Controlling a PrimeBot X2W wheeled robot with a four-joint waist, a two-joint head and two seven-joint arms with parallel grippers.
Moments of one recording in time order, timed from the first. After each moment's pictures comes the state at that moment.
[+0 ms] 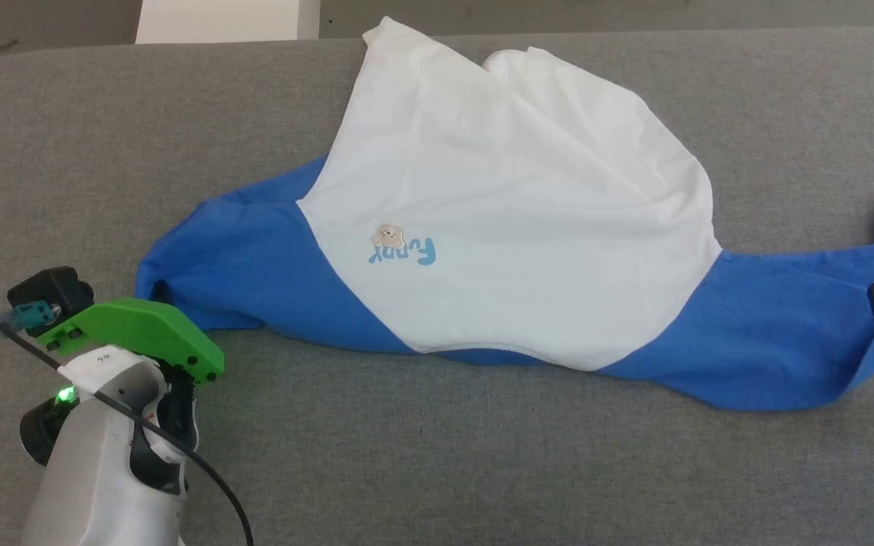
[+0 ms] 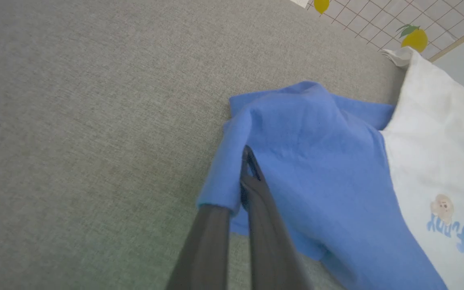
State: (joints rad) left arm -0.30 0.23 -0.06 0.15 -0.61 0.36 0.25; right arm -0.14 -0.30 -0.28 -0.03 0.28 0.13 0.50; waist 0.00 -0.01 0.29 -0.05
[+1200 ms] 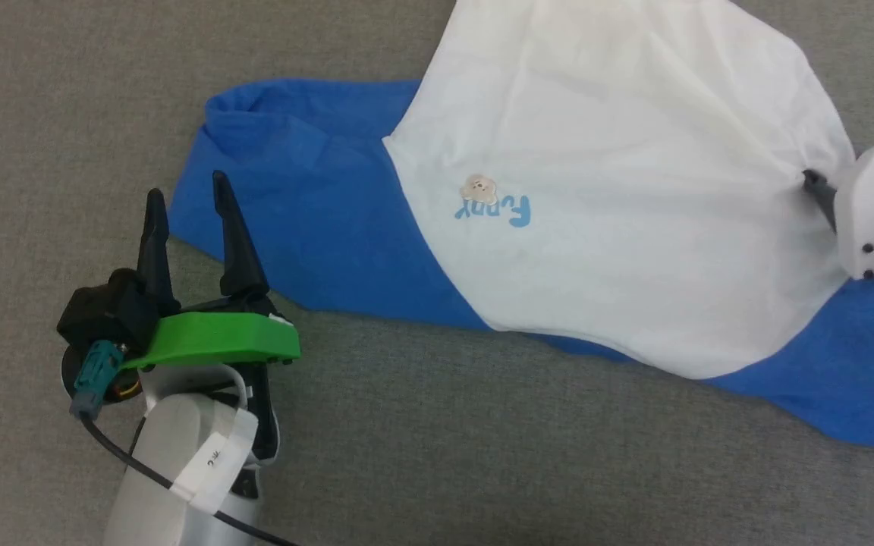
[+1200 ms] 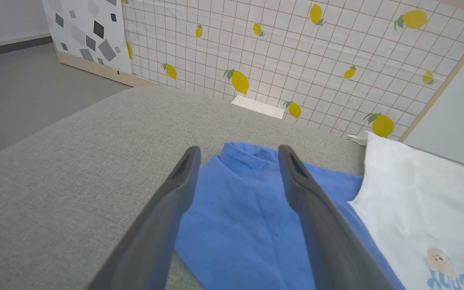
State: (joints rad) left arm -0.29 0.10 -0.14 0.01 -0.39 0.24 -0.25; right arm -0.68 -0.51 0.21 0.38 0.33 0.13 0.69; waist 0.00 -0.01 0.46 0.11
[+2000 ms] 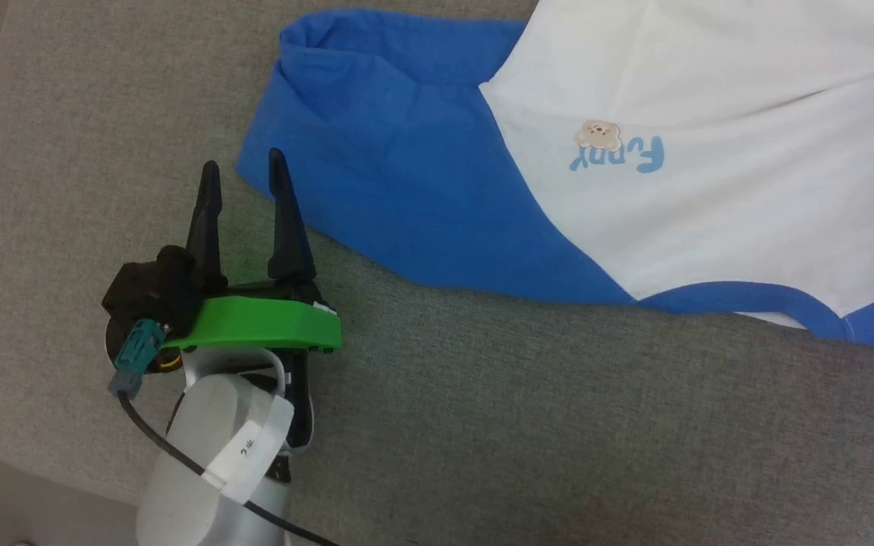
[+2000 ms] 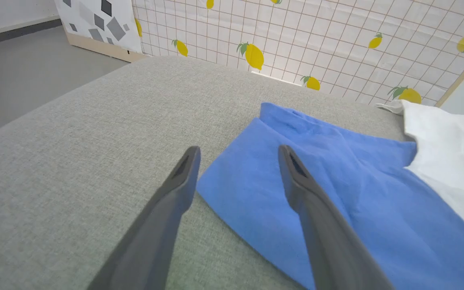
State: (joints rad) left arm -0.34 0.06 -0.18 0.03 -0.38 0.18 -0.26; right arm -0.99 -0.56 0.12 0.54 0.19 0.13 0.49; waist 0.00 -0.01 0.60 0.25
